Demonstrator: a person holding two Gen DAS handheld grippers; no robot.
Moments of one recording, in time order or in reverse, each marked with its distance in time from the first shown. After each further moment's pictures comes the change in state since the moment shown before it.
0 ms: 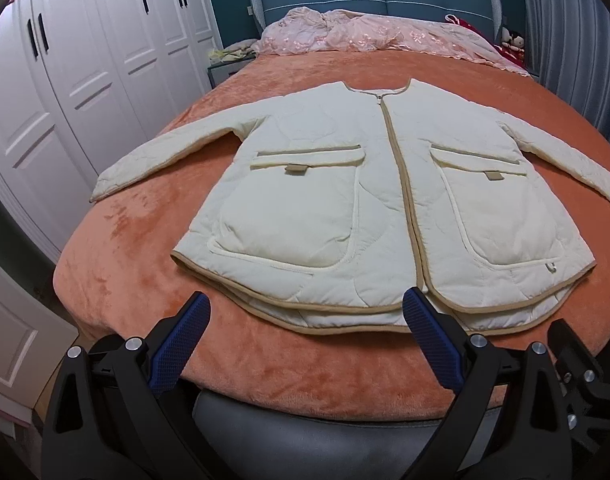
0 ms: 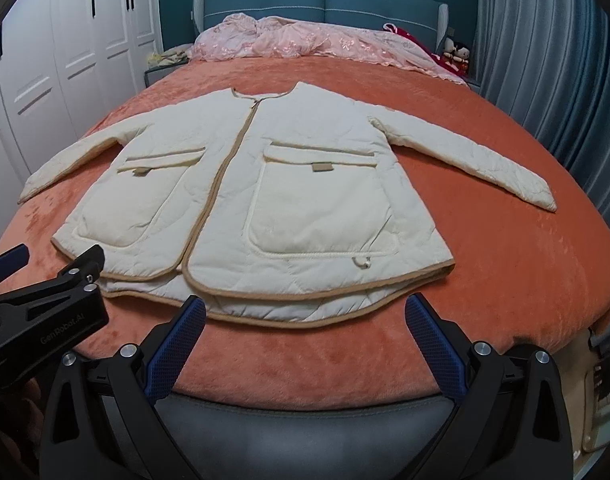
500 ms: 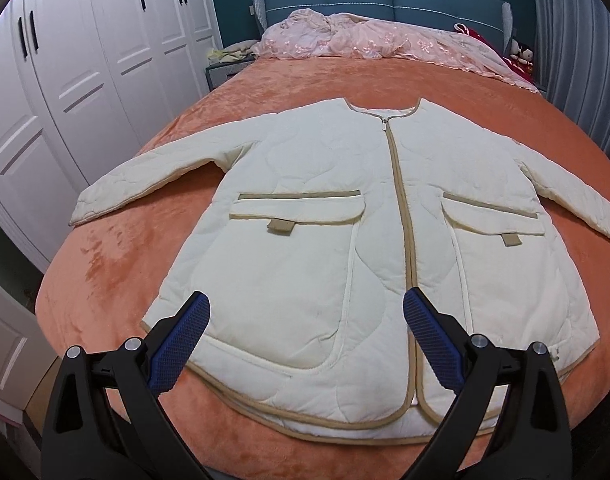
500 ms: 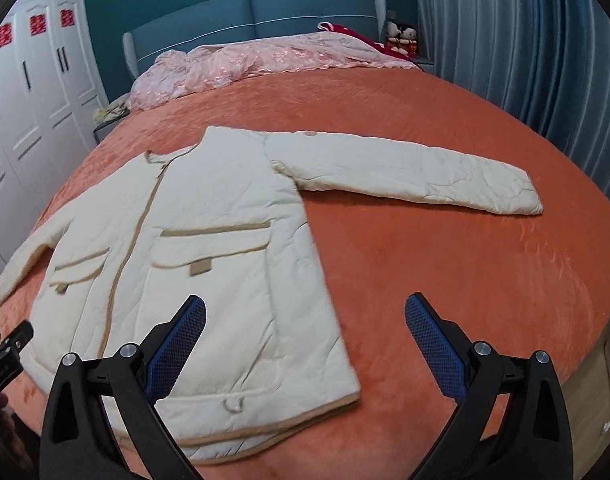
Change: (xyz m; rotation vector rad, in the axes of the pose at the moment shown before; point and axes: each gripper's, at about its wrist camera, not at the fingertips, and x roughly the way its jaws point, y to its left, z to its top) left arm 0.050 -0.010 0.075 -0.038 0.006 -0.030; right arm 0.076 -0.136 0.092 0.247 -0.010 -0.026
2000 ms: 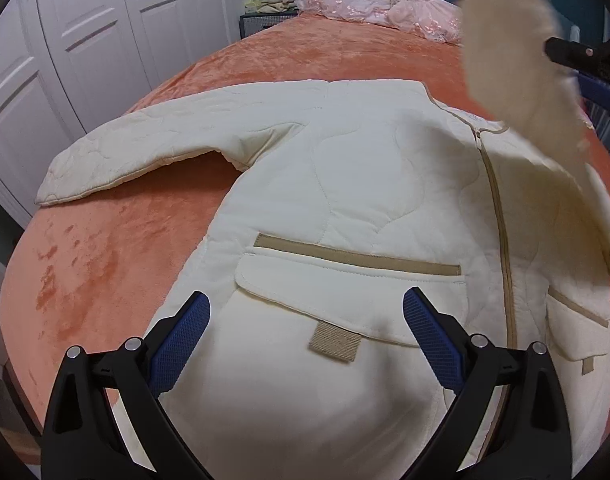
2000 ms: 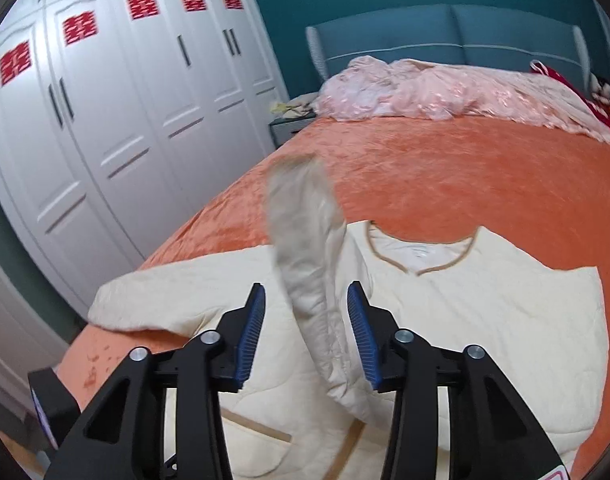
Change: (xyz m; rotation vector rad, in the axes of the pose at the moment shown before) left arm 0.143 0.064 0.072 -0.197 0.145 0.013; right arm 0.139 0.266 0.153 -0.364 -0.071 0.632
